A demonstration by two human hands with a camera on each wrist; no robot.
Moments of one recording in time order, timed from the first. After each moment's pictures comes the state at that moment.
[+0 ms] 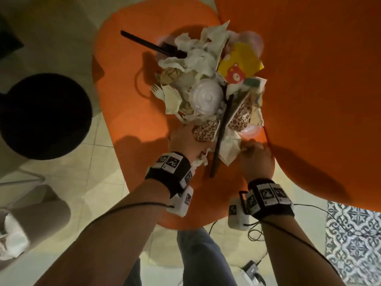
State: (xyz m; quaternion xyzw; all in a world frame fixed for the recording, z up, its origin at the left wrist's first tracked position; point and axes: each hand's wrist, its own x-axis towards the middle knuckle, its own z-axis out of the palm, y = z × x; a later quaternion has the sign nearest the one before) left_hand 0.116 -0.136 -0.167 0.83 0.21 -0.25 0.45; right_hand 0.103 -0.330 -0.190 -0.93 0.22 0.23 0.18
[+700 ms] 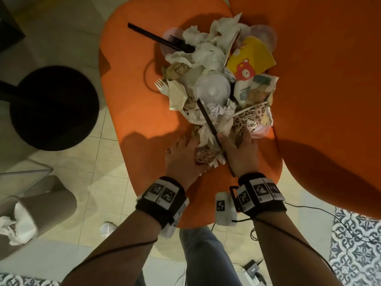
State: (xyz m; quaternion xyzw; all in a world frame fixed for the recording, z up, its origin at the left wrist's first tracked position) left_hand 0.068 -0.131 -0.158 0.91 0.12 -0.26 0.29; right_hand 0.112 -0.278 -0.172 -0.85 0.21 0.23 0.42
